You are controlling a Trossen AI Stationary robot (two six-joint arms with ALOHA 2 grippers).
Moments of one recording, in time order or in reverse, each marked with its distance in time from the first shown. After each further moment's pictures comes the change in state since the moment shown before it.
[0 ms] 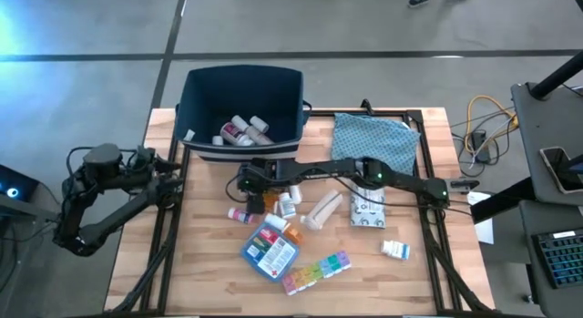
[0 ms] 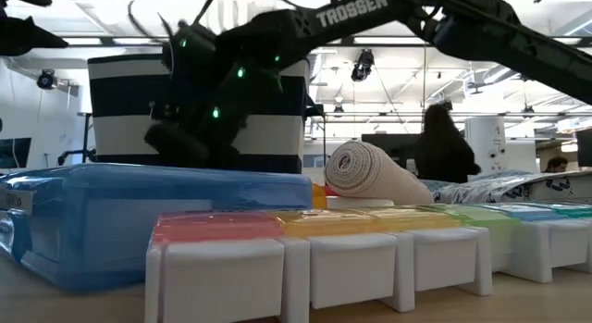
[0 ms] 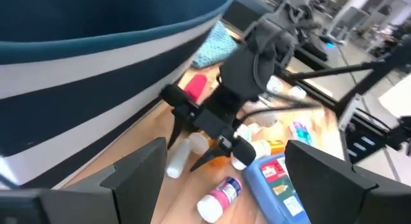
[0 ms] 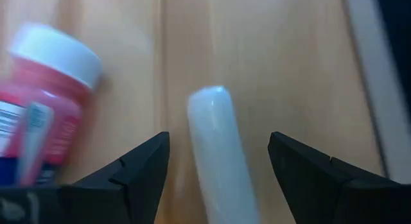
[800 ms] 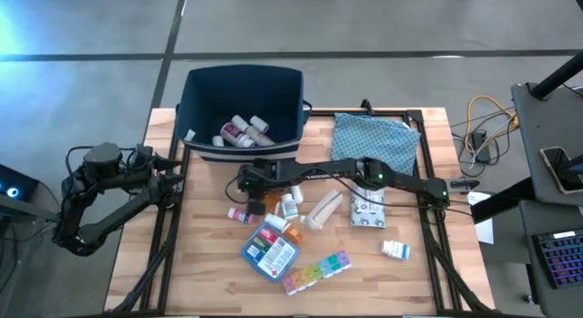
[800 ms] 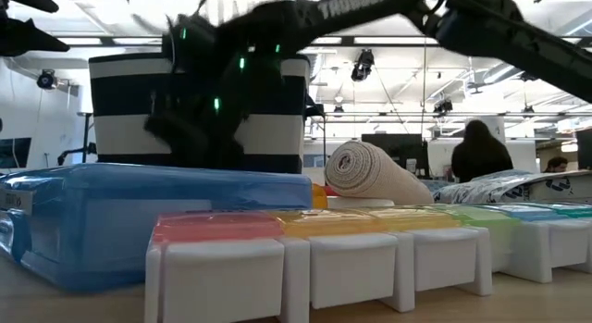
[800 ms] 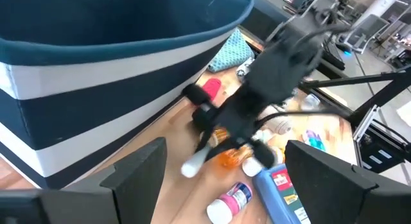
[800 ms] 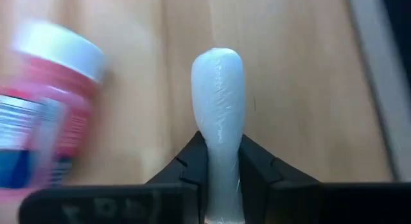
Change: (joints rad) left arm 0.000 0.009 0.007 0.001 -0.059 -0.025; right arm 0.016 -0.039 0.009 -0.041 0.004 0.064
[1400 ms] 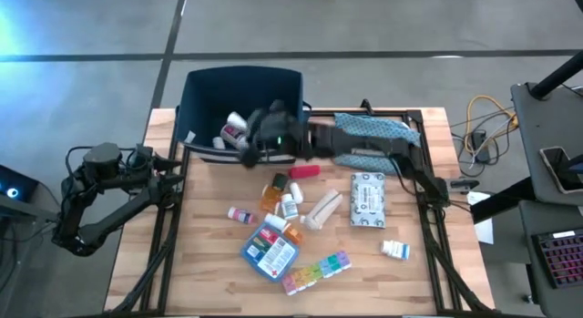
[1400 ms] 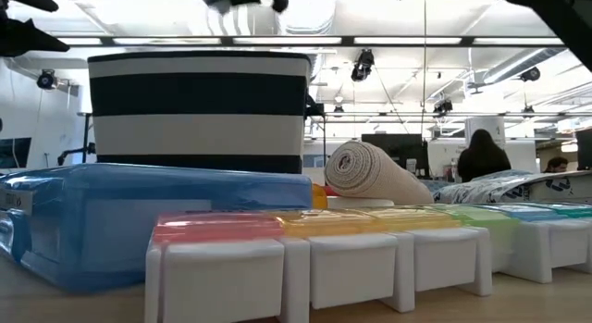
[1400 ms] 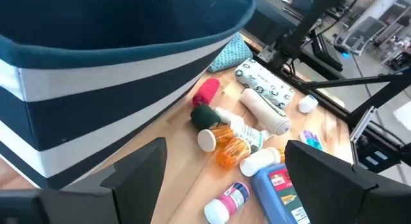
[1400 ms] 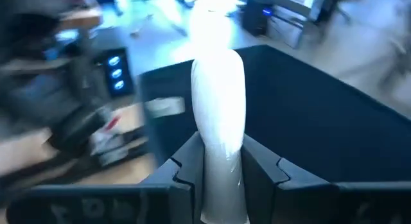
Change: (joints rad) left arm 0.000 -0.001 0.000 0.000 0.005 -0.016; right arm -0.033 -0.408 0.006 0.144 0.400 0.133
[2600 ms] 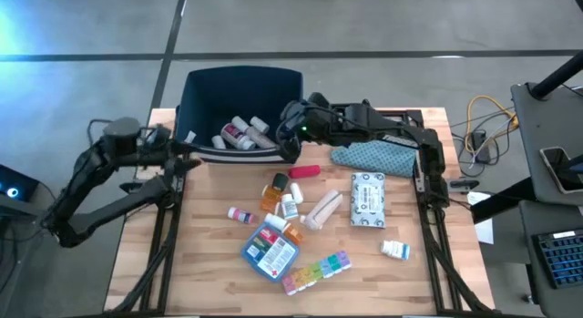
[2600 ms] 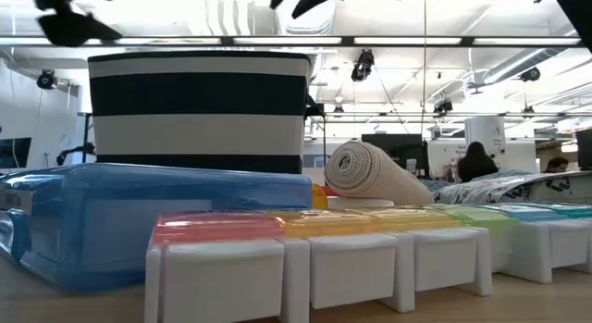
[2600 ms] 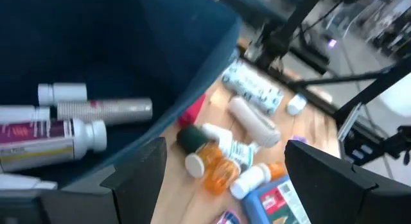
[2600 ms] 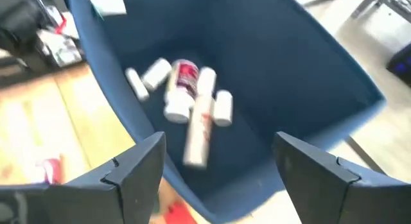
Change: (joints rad) left arm -0.001 0.364 0.068 0.225 0.083 0.060; right arm -0.012 -0.190 -0.002 -0.590 -0.002 0.066
